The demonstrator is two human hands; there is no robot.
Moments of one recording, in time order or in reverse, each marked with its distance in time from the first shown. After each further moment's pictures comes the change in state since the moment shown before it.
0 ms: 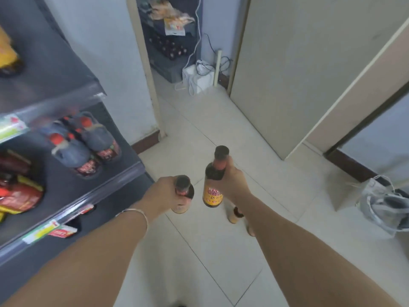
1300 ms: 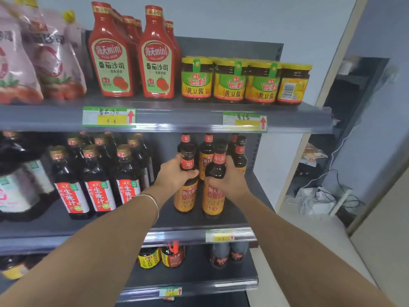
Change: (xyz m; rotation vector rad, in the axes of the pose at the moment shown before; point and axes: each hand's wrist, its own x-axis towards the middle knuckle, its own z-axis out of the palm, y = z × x) left_hand -0.192 -0.045 -0.446 -0.361 0.931 -0.135; right_hand -0.035 -0.498 0.164 0.037 -0.247 -0.857
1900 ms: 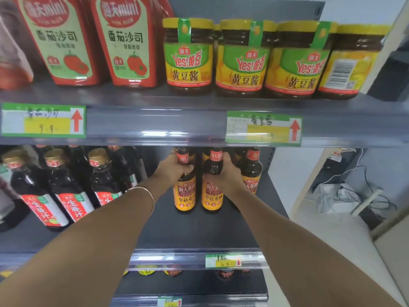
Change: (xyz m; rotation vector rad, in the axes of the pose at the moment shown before) left_hand 0.113 -0.031 0.027 -0.080 -0.033 -0.202; right_hand 0.103 0.054 0.040 0.051 -0.132 0.112
